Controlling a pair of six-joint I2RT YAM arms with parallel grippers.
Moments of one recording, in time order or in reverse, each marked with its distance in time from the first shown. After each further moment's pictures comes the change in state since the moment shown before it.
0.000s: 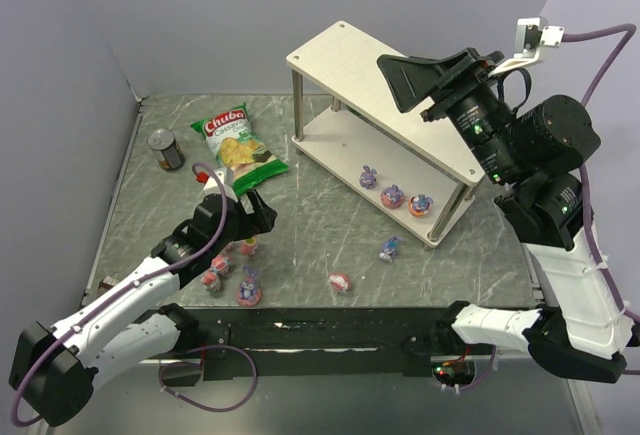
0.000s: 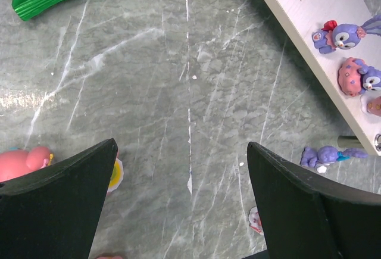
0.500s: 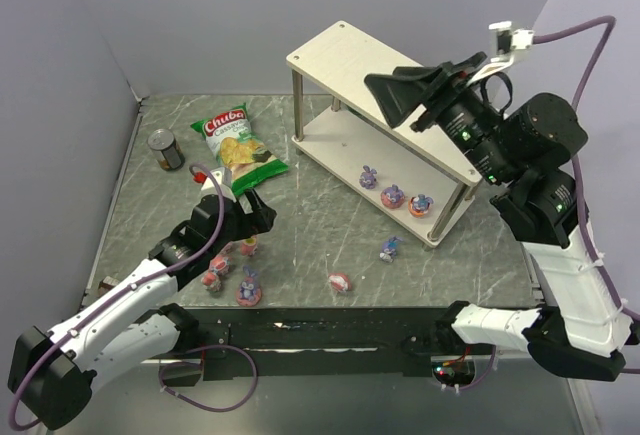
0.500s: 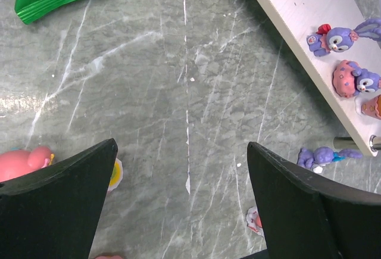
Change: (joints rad) left arm 0.000 -0.024 -0.001 -0.006 -0.002 -0.003; right arm 0.003 0.001 -0.020 -0.035 -0.082 -0.104
